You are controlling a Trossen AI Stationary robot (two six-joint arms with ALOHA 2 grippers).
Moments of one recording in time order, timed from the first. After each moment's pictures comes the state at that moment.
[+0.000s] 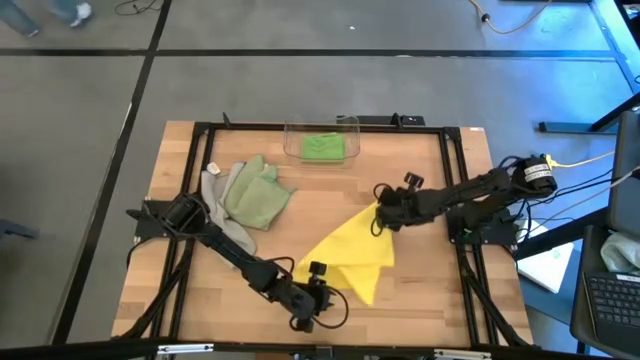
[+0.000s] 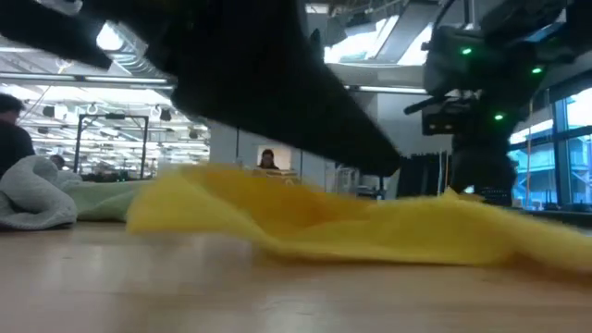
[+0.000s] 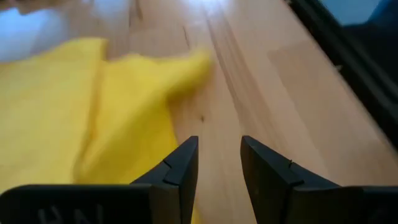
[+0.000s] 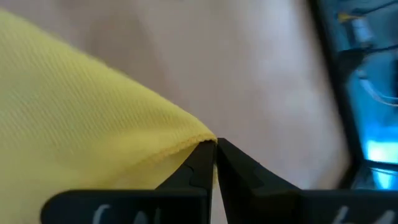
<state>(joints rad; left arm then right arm) -0.56 2.06 1.25 0.10 -0.40 -0.13 0.10 1.48 0.70 -0.69 0.72 0.45</state>
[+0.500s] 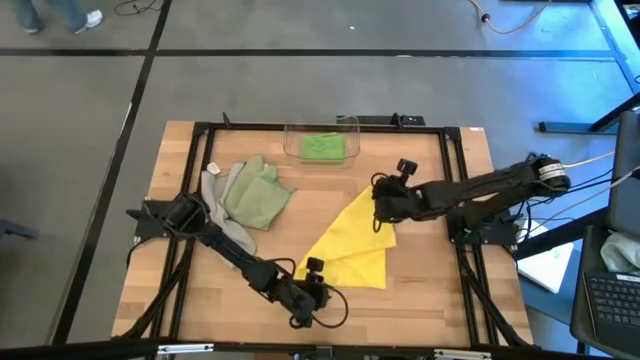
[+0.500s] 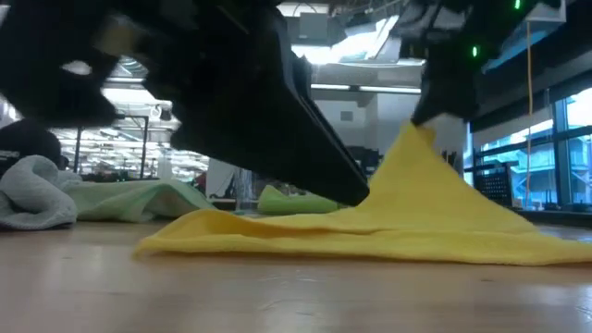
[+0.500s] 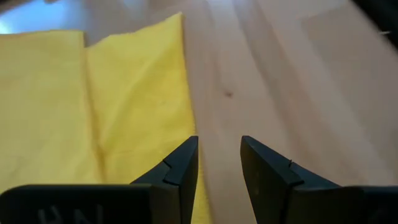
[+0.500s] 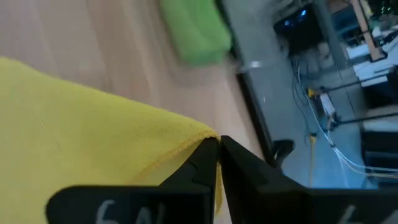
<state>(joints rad) -0.56 2.06 1.25 0.03 -0.49 -0.10 0.15 1.34 0.91 -0.72 0.86 0.17</state>
